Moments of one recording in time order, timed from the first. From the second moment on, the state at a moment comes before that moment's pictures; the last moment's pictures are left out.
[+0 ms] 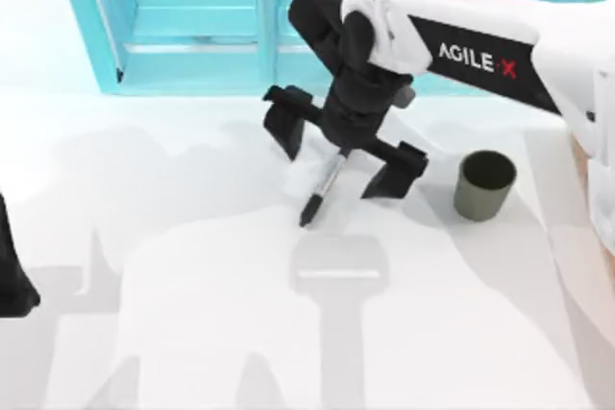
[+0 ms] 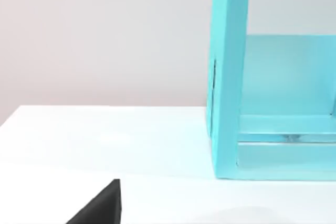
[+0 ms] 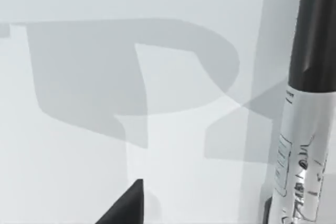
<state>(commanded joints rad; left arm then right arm) 0.00 0.00 0.00 0.00 0.00 0.00 0.60 2.54 2.02 -0.88 -0.10 1.08</state>
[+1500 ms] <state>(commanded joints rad) 0.00 0.00 0.00 0.00 0.00 0.00 0.67 2.17 1.82 -1.03 -0.05 1.12</state>
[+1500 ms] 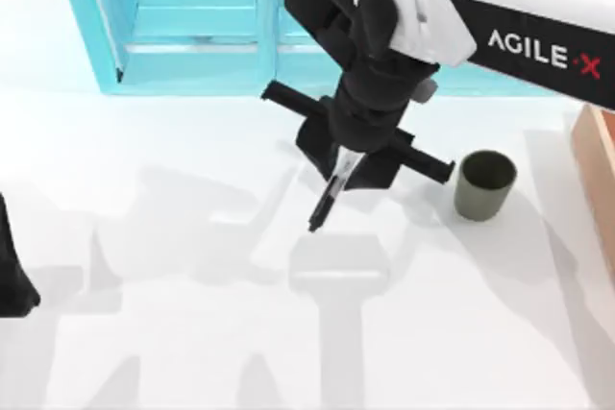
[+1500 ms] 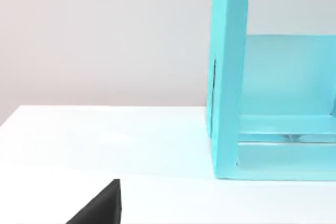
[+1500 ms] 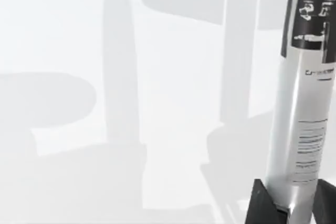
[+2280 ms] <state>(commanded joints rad) 0.00 0.00 0.00 0.00 0.00 0.00 0.73 2.01 1.69 -0.98 0.03 1.11</state>
